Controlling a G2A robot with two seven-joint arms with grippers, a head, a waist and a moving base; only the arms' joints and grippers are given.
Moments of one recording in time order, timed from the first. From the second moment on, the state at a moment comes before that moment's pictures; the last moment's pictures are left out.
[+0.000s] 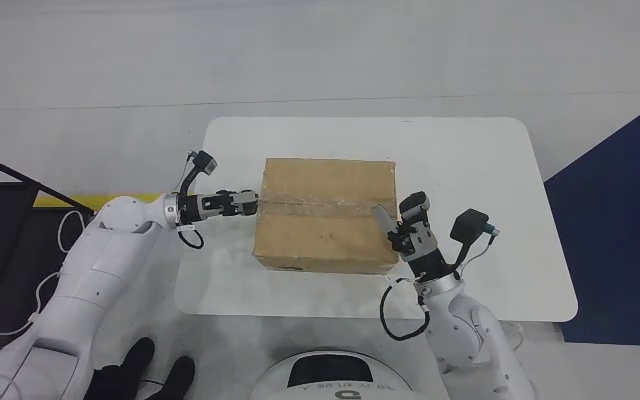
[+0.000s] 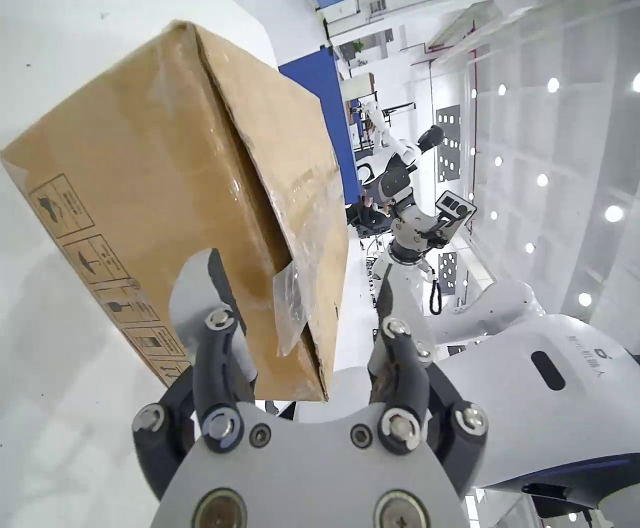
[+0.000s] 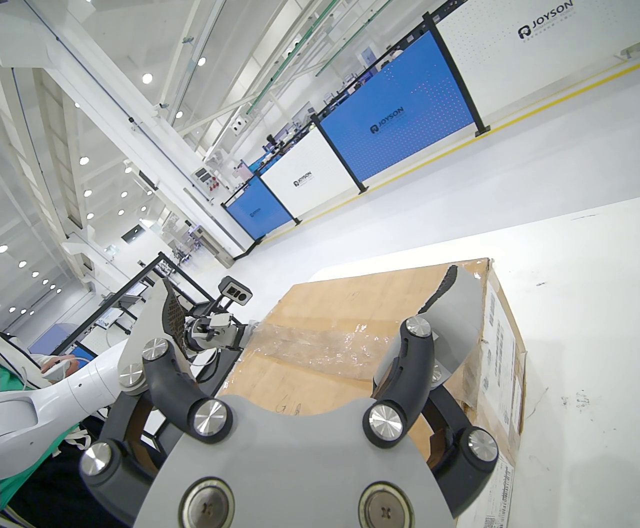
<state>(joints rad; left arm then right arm) 1.00 -0.94 -1.02 -1.05 -0.60 -0.60 -1.22 -1.92 -1.35 1.36 -2.10 -0.84 -0.26 -0.10</state>
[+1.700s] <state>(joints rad) 1.05 -0.88 -1.12 -1.25 -0.73 -0.59 -1.23 -1.84 -1.33 1.41 -1.99 -0.45 -0.29 0.11</state>
